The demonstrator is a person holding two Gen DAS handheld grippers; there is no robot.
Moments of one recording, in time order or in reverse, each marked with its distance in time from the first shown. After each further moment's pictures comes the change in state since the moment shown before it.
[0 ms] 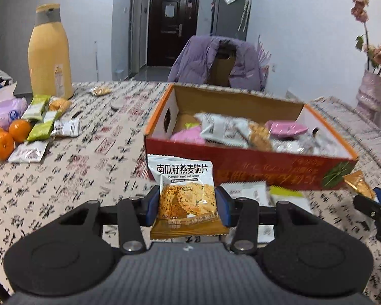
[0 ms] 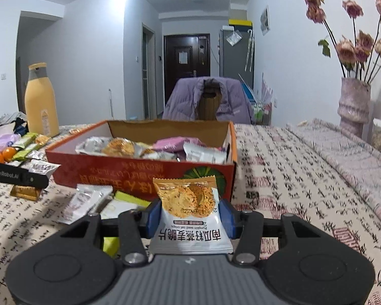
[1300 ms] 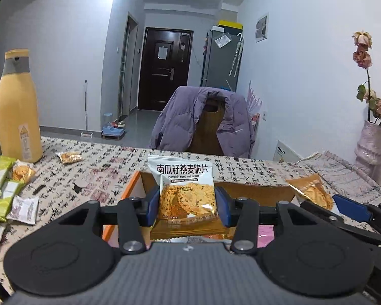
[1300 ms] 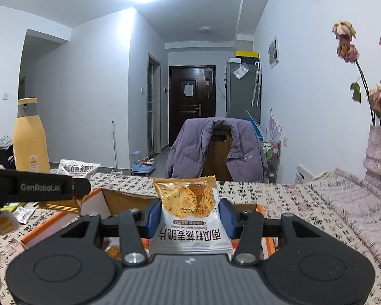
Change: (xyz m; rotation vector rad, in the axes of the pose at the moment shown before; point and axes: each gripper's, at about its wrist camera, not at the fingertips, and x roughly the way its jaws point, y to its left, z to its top) left arm 0.073 -0.034 0.100 -0.028 -0.210 -0.044; right arm 0.105 0.019 0.100 -0.007 -0.139 0.011
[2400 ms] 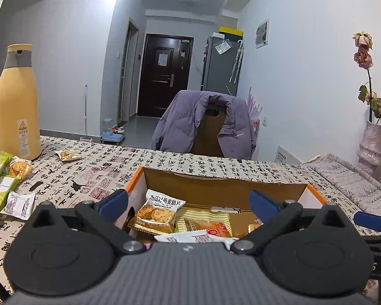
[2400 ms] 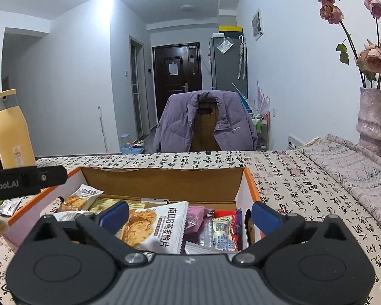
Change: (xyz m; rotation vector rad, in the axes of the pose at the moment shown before) left arm 0.008 0.009 -0.016 -0.003 -0.042 -0.004; right arm 0.023 -0.020 -0.018 0.076 0.102 -0.046
